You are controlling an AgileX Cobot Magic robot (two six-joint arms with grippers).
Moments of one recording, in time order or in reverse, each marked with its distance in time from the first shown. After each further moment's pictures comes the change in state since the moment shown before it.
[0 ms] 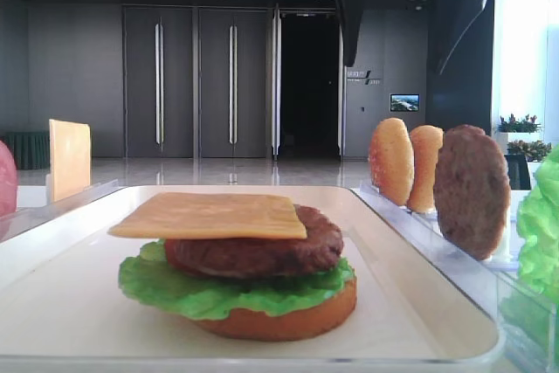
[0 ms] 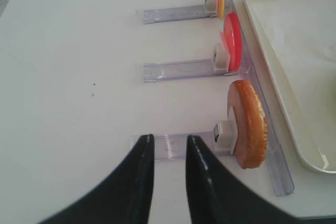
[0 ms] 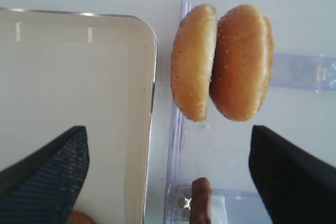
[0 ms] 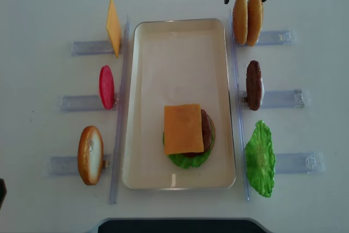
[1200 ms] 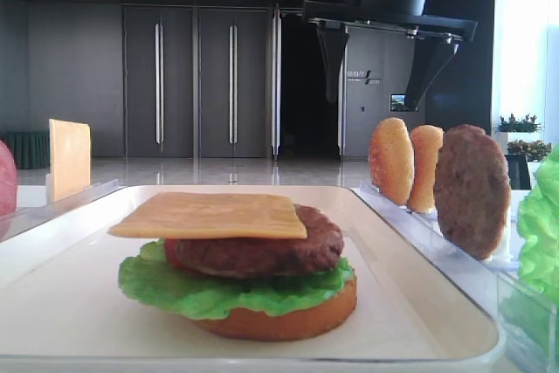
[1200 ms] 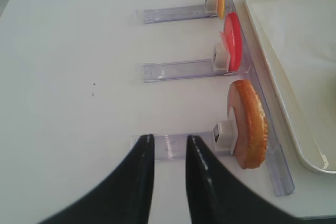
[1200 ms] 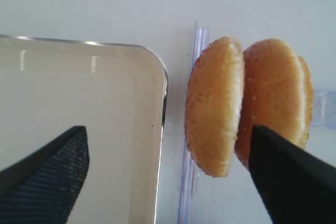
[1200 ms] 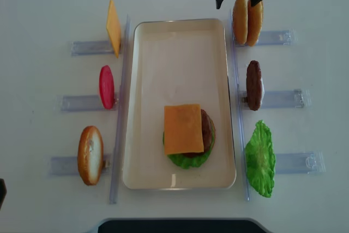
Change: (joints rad) left arm 0.000 0.000 0.000 0.000 0.000 0.000; right arm 0.000 0.099 -0.029 0.000 -0.101 -0.004
